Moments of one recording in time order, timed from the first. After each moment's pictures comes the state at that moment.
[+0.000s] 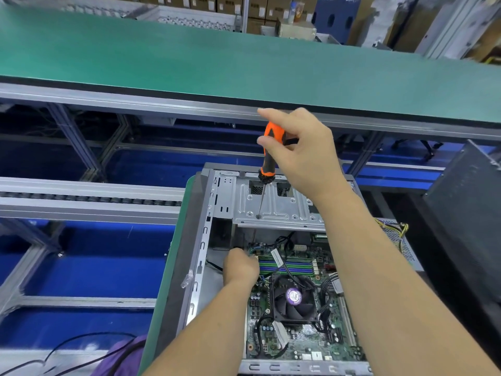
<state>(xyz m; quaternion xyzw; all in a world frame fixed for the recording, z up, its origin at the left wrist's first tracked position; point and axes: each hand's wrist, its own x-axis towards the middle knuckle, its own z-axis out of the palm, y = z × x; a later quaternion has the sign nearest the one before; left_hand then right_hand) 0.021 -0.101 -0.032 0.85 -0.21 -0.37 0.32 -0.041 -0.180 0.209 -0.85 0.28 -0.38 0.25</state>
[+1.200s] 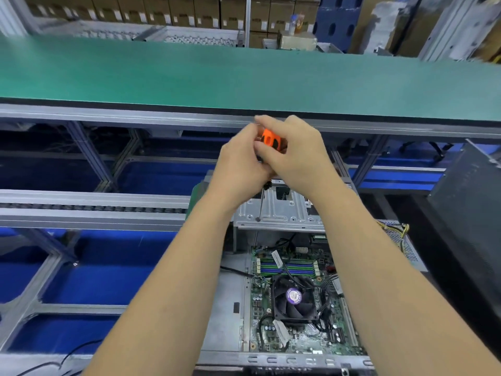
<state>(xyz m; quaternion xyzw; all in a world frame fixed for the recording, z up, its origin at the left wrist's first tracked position) 0.059 -0.112 0.205 0.69 -0.51 -0.14 0.49 -0.047 -0.186 0.215 -0.88 0.29 -0.34 0.18</state>
